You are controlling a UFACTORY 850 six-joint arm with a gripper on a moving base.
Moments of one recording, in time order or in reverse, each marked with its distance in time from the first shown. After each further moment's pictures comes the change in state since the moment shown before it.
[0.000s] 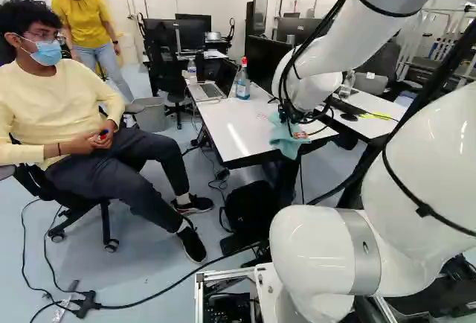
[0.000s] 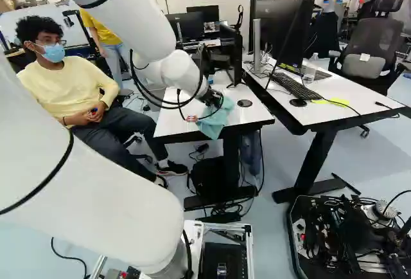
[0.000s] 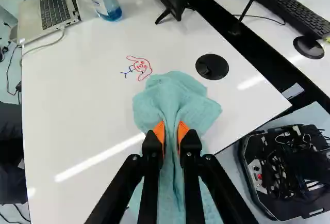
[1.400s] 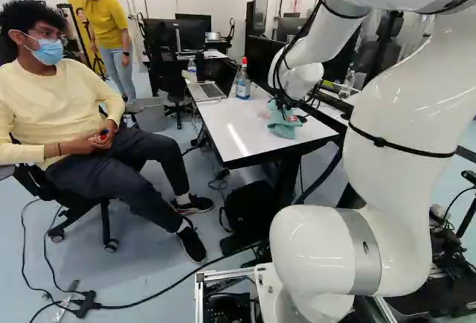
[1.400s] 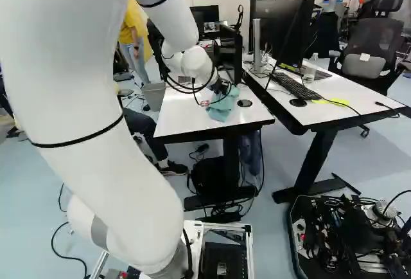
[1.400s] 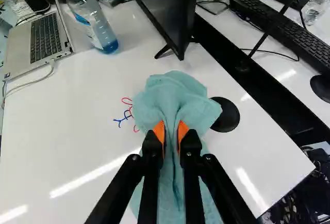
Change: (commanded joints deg) arm 0.0 -18.6 -15.8 0.0 5.2 0.0
